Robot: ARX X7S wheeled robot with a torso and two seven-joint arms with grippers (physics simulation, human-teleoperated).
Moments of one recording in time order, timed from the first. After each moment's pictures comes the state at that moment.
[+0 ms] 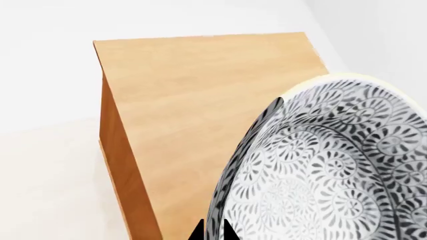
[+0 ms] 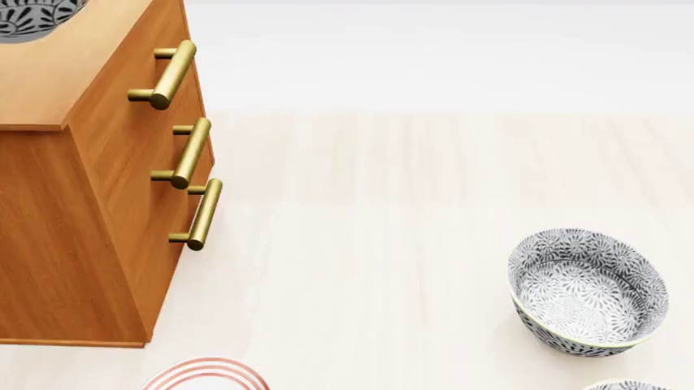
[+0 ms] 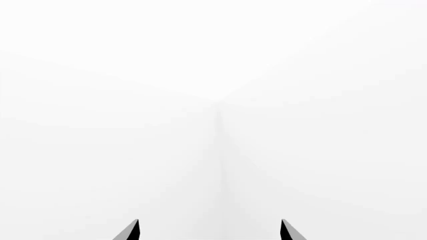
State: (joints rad) left arm -2.01 -0.16 1.69 -1.24 -2.62 -0.16 -1.36; right arm -0.72 0.19 0.32 -1.04 0.03 -0.25 0.60
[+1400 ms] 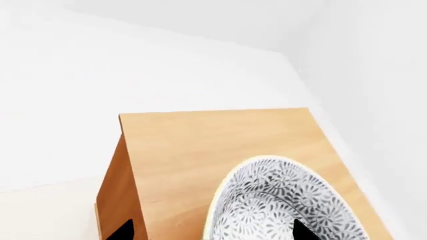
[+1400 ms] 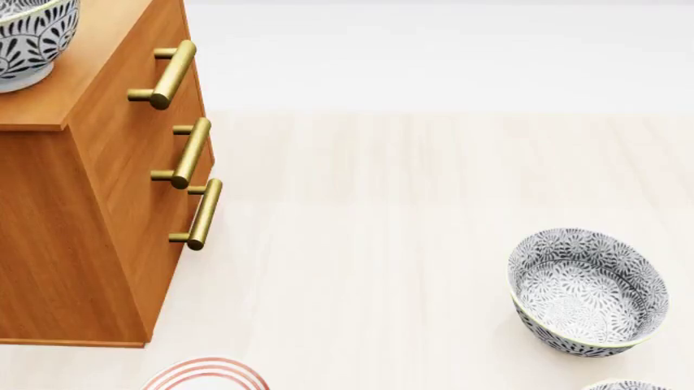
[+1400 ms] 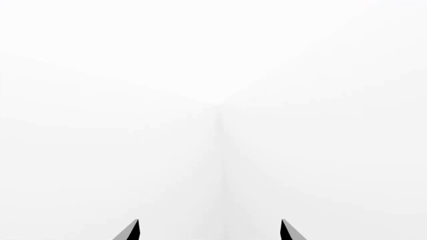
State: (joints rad) left arm -2.07 -0.29 2.20 -0.89 -2.86 0.24 -1.22; right arm -0.76 0.21 0.32 -1.05 0.02 -0.29 0.64
